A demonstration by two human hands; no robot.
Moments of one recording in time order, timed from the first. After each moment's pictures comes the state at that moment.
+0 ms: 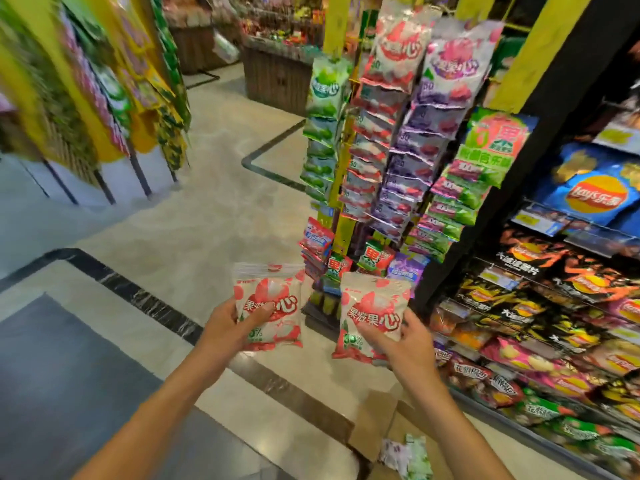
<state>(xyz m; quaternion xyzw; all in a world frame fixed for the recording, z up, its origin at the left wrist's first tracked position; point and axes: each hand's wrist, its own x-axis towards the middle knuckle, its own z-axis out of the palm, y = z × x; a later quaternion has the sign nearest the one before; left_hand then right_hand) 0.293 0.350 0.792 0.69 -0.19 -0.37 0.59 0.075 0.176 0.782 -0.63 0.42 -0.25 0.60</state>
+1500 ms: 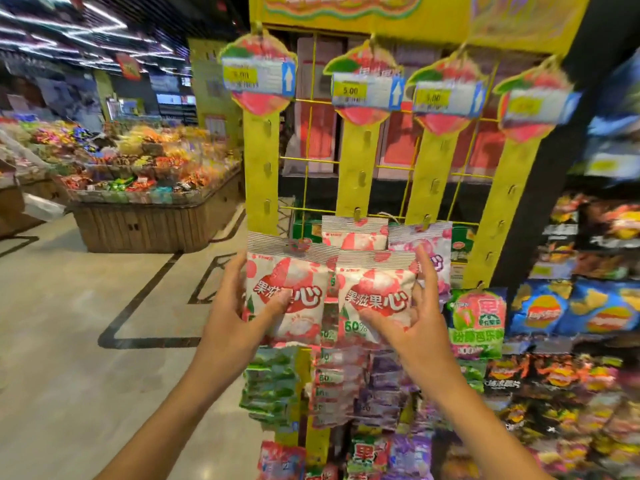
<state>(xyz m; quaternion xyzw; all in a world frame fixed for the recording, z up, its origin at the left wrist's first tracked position) 0.565 0.013 1.010 0.47 -0.57 -0.24 0.63 0.328 -0.046 0.996 -0.68 0.34 -0.56 0.31</state>
